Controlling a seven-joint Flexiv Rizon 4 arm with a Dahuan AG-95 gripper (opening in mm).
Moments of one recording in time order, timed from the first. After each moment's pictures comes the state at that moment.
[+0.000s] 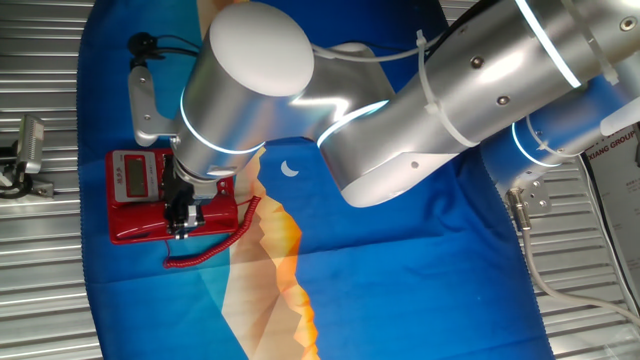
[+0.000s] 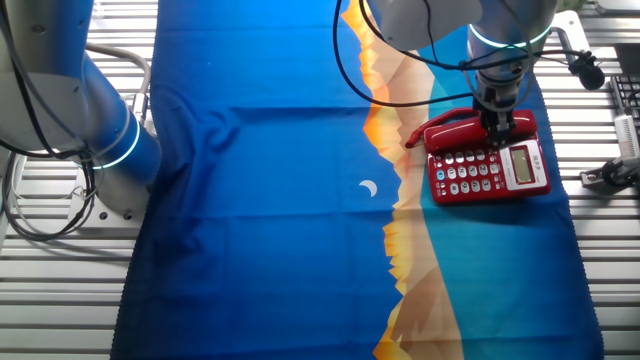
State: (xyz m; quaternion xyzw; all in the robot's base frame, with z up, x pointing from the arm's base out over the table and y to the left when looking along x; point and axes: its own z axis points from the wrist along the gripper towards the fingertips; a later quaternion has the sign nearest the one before) arm 0.669 0.069 0.068 -0.05 0.99 0.01 0.13
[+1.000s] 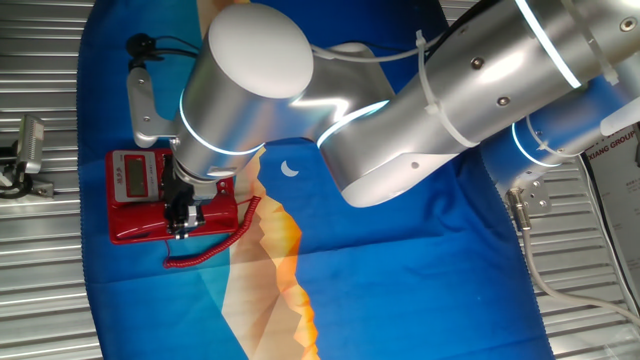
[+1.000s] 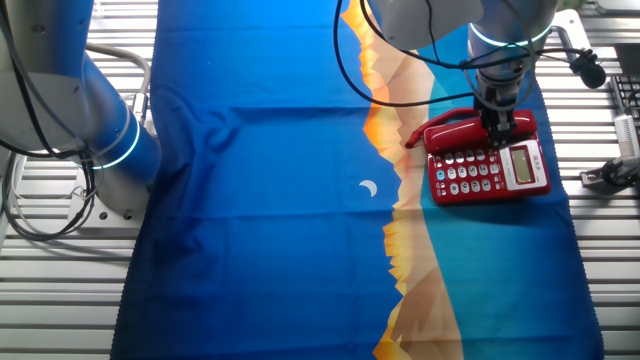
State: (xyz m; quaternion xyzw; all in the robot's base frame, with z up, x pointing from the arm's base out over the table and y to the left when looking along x) arm 0.669 0.068 0.069 -0.06 0.99 0.01 0.13
